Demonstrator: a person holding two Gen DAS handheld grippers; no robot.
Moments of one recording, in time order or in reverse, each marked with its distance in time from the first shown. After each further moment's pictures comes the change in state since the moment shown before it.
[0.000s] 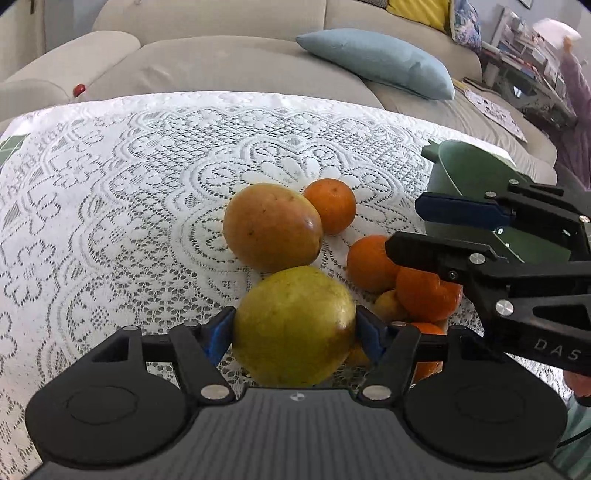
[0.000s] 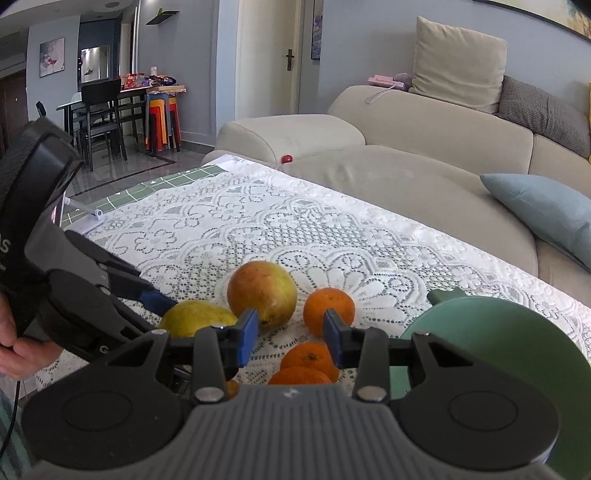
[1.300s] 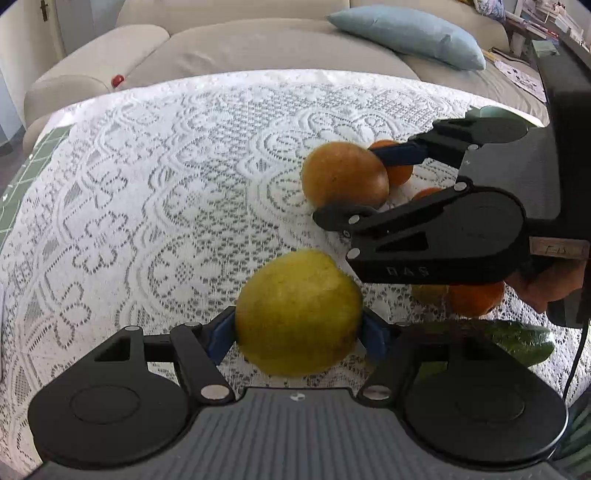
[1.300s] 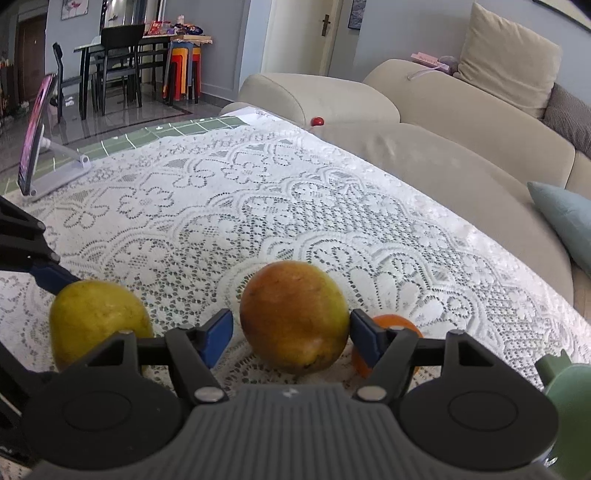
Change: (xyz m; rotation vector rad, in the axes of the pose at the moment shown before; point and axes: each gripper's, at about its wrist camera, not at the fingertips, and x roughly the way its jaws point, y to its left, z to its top) left arm -0.025 0.023 -0.017 0.046 0.085 0.149; right arm 0.100 0.035 0.016 -0.151 0.121 0.002
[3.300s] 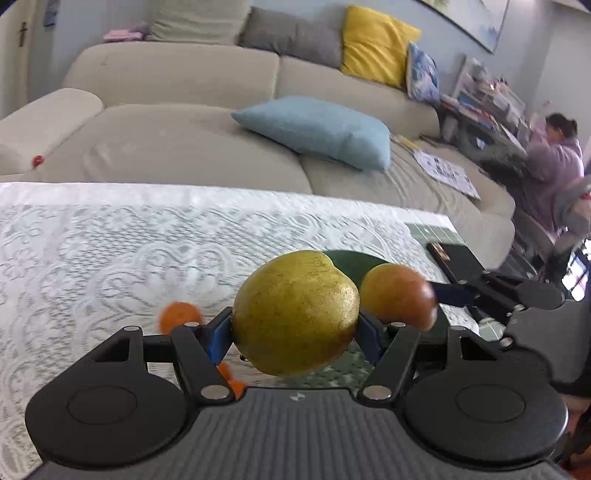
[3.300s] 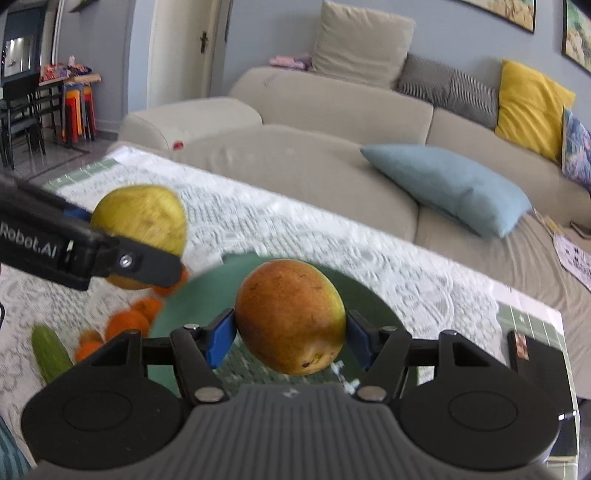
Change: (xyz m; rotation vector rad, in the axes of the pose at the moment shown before) left arm -0.035 -0.139 0.088 -0.043 -0.259 -0.229; right arm -0.171 -0.119 -0.069 0.247 -0.011 -0.276
